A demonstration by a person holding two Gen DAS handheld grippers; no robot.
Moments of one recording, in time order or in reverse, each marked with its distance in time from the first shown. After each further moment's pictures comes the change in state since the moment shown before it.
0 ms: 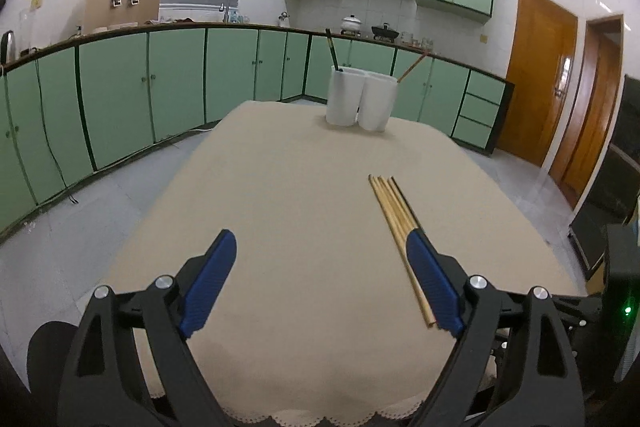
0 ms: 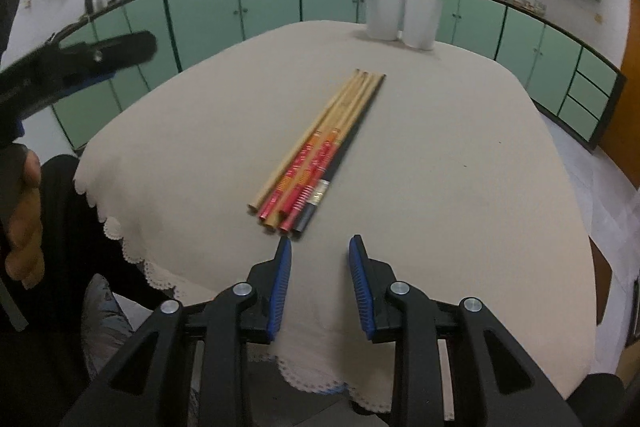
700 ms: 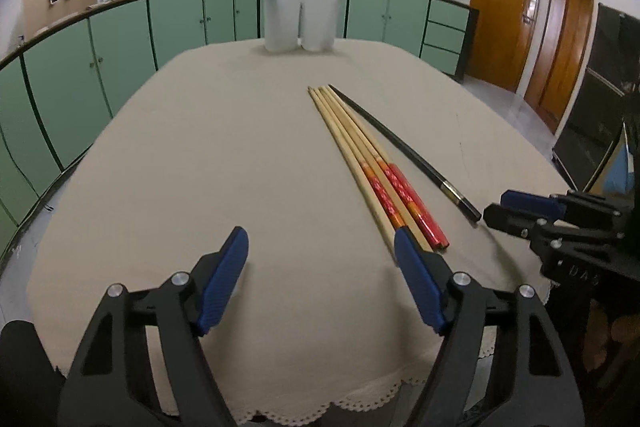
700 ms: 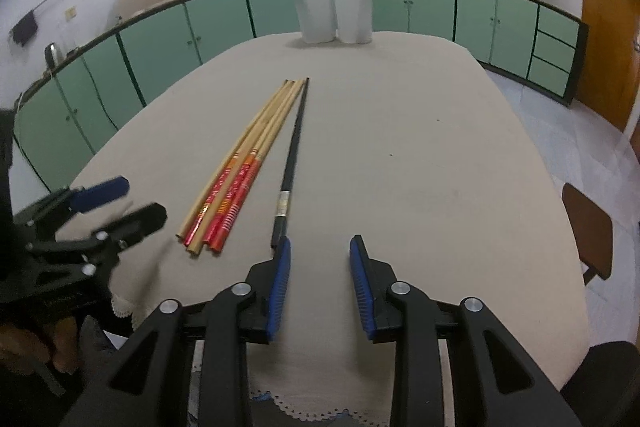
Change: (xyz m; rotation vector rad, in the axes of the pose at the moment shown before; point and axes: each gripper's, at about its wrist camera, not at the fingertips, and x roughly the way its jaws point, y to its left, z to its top) left arm 0.052 -0.048 -0.045 0.161 0.216 -0.101; right arm -0.007 -0.058 -0.006 0.210 -0.034 -0.046
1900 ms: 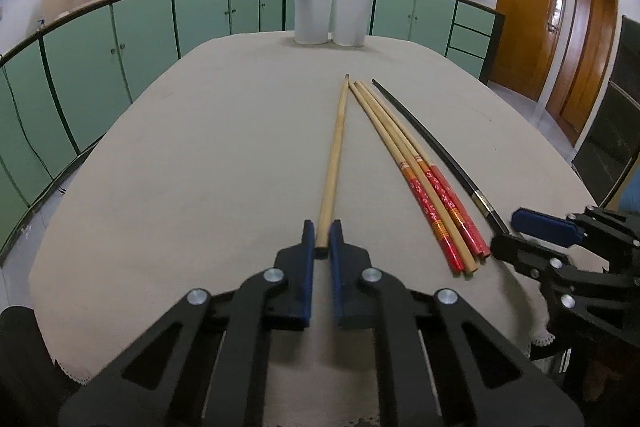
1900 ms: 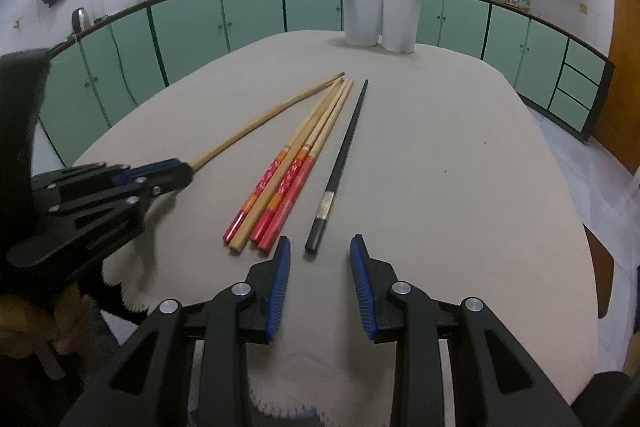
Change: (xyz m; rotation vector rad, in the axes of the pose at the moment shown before) left arm 0.010 0.010 0.004 -0.064 0.004 0.077; right arm 0.008 0.036 -0.003 -0.144 -0.015 0.015
